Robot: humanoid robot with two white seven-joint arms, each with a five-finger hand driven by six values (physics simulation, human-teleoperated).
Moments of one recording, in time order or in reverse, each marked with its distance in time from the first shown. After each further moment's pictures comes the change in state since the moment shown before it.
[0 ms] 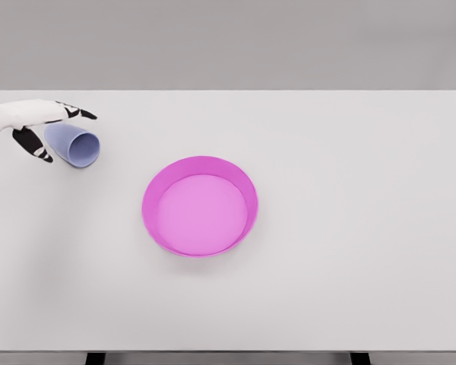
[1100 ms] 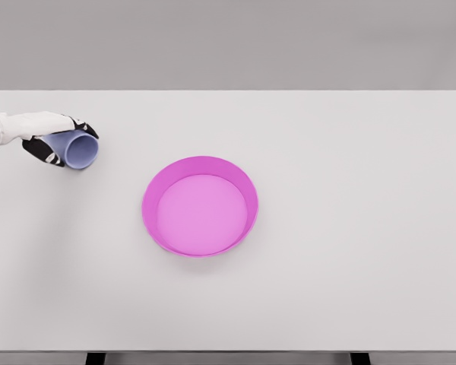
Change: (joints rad) left arm 0.008 -0.042 -0.013 0.065 -0.011 0.002 0.001; right arm 0.000 0.000 0.000 0.000 0.000 0.000 0.000
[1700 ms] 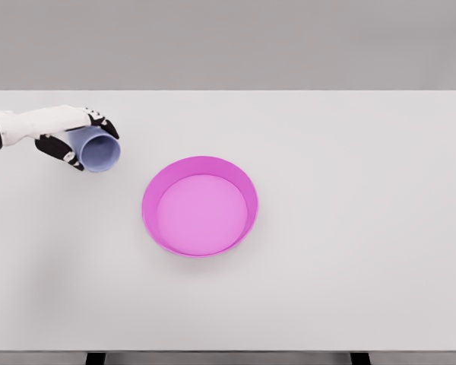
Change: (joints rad) left arm 0.097 0.109 -0.003 -0.315 0.276 -0.003 -0.002; right arm 0.000 0.000 0.000 0.000 0.000 0.000 0.000
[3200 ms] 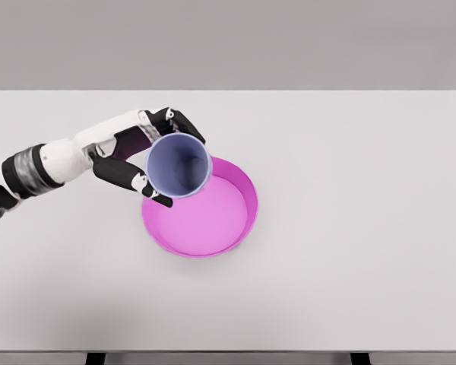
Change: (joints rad) left arm 0.146 0.081 -0.155 -0.645 1.020 0.248 0.088; right arm 0.000 0.000 0.000 0.000 0.000 0.000 0.000
